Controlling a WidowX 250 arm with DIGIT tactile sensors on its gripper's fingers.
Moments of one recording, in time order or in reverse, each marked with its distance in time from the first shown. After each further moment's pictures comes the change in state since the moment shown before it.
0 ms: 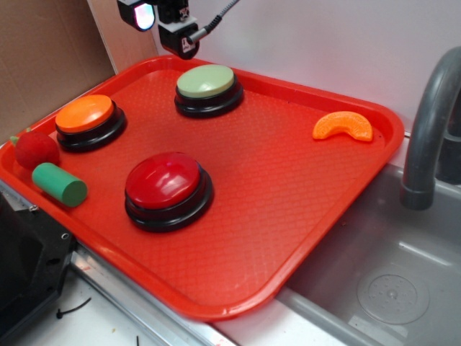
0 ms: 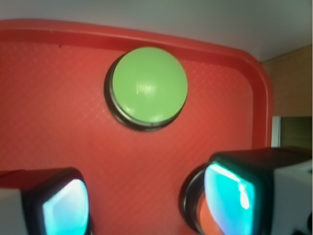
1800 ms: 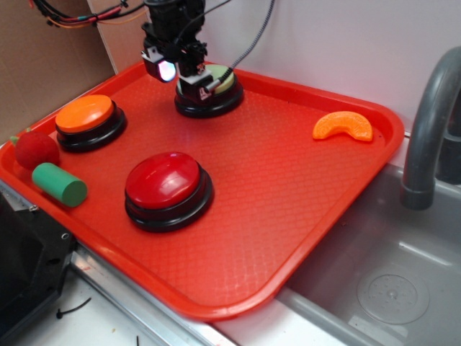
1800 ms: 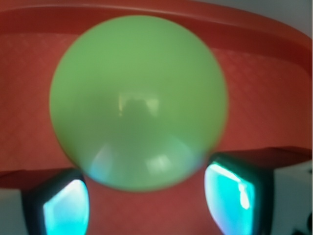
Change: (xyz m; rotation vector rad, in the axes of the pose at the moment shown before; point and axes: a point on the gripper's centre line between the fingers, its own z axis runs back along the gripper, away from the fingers) arm 0.022 0.015 -0.073 -0.072 -0.021 0.005
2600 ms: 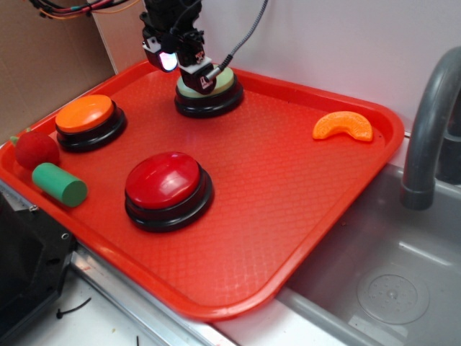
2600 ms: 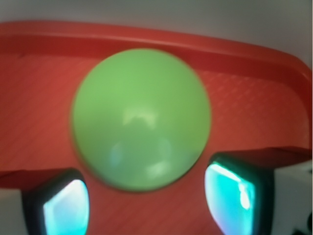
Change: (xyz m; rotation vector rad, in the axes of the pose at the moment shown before) arm 0.011 0.002 -0.006 -0.033 -0.073 -0.011
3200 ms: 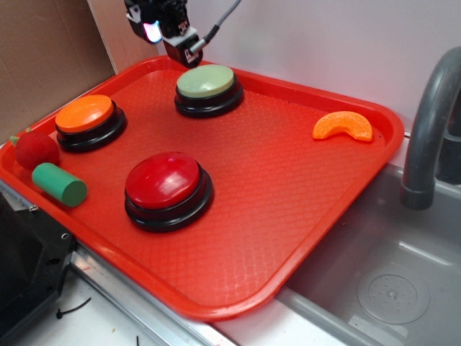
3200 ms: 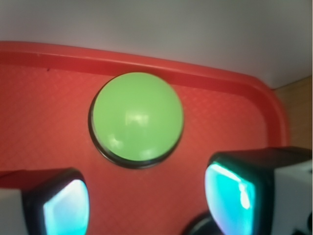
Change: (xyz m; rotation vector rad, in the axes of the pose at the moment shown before) arm -0.008 -0.004 0.047 0.021 -0.092 -0.047
